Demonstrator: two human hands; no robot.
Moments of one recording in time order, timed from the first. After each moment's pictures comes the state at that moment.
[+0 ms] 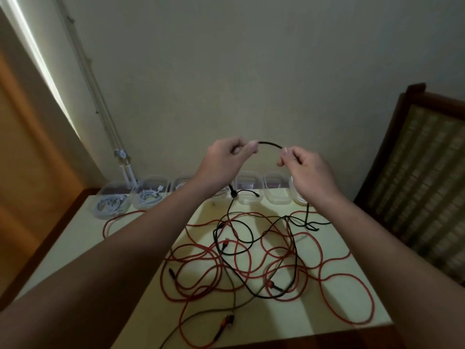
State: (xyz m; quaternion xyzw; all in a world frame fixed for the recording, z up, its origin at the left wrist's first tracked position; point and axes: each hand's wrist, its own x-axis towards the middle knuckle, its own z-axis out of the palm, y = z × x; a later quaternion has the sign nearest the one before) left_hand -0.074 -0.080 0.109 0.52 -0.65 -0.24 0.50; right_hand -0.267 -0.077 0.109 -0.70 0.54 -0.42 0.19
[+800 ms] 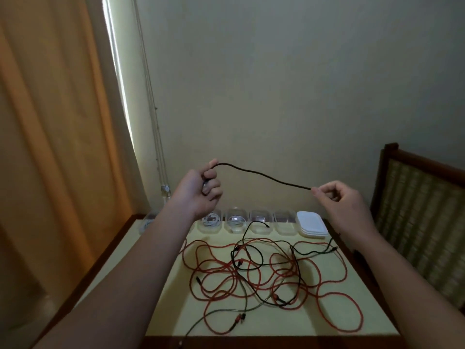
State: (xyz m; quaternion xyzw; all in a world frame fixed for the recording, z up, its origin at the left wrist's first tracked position) left_hand -0.034 0.078 0.208 0.28 -0.20 -0.66 0.67; right_hand -0.324 0.041 0.171 -0.66 0.52 -0.51 0.18
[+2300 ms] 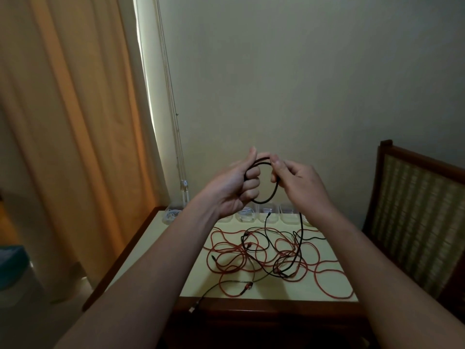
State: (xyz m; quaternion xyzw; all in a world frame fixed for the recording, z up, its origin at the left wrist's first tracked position) left_hand -0.108 0.209 0.252 0.32 -0.42 -0.63 0.57; right_hand -0.260 0.176 0.235 -0.73 0.38 -0.50 0.26
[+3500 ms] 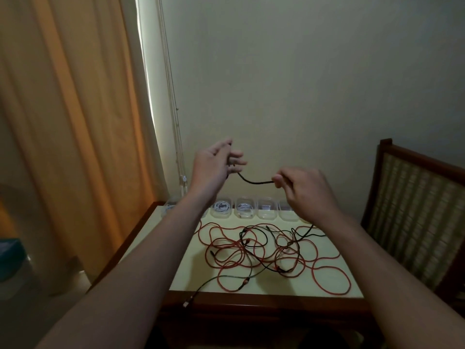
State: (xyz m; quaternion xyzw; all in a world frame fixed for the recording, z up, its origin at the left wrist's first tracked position) left_hand -0.077 0.199 0.244 0.45 -0.45 -0.31 0.71; right_hand -0.276 0.156 0.216 -0.84 0.36 -0.40 -0.05
